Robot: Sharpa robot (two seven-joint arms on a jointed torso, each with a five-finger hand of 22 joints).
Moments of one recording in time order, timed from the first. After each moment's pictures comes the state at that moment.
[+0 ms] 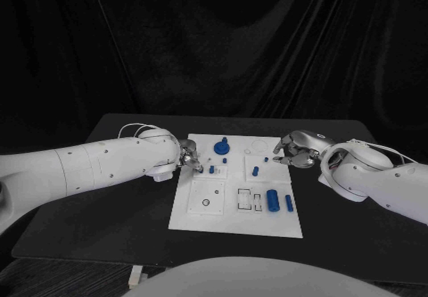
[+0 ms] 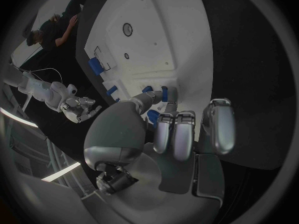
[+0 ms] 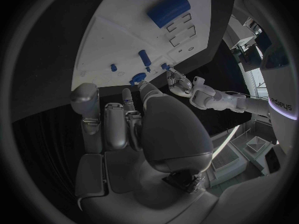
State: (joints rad) left arm 1.21 -0.66 -0.21 1.30 -1.08 0.05 -0.45; left_hand 1.07 0.00 0.55 0.00 0.45 0.99 0.08 0.22 1.04 1.47 0.00 1.57 1.31 1.47 -0.05 1.57 1.31 0.05 1.42 0.06 1.35 1.31; right arm 1.19 -0.85 -0.21 1.48 -1.37 -0.35 -0.10; right_hand 1.38 -0.03 0.13 0.24 0.28 0.85 0.11 0.25 0.21 1.47 0.03 1.52 1.31 1.46 -0.05 1.34 1.31 0.11 1.39 0.07 0.87 1.31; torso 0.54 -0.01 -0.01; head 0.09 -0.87
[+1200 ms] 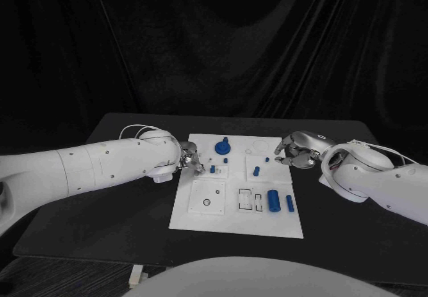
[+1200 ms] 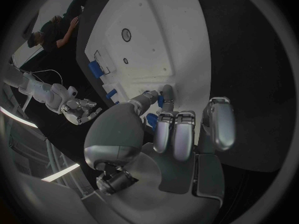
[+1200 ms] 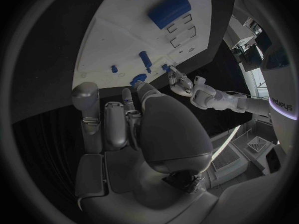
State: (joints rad) left arm 1.20 -0.66 -0.21 1.30 -1.08 0.07 -0.45; left_hand 0.97 0.01 0.48 0.07 0.25 1.02 0.05 0.20 0.99 1.47 0.00 1.56 1.31 1.47 -0.05 1.57 1.31 0.05 1.40 0.06 1.32 1.31; right arm 1.19 -0.85 -0.21 1.47 -1.37 -0.35 -0.11; right_hand 1.41 -0.03 0.16 0.21 0.35 0.85 0.12 0.25 0.20 1.47 0.03 1.50 1.31 1.46 -0.05 1.31 1.30 0.11 1.38 0.07 0.82 1.31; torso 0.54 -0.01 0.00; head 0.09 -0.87
